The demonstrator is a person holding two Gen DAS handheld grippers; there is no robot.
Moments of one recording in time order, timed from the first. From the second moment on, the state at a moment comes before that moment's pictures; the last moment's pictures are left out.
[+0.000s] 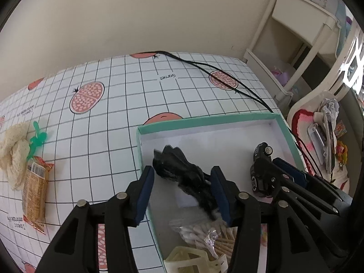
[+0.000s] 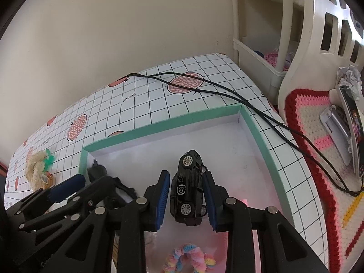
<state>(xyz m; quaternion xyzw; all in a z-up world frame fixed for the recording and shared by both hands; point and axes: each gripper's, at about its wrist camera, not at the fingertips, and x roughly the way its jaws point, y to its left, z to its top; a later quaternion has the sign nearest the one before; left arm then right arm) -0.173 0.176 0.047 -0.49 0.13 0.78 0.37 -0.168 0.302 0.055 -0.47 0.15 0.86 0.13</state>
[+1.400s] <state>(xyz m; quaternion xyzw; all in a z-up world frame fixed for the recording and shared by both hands) -0.207 0.144 0.069 -0.49 0.12 0.82 0.29 -0.167 0.303 0.076 -0.45 0.15 0.87 0.15</state>
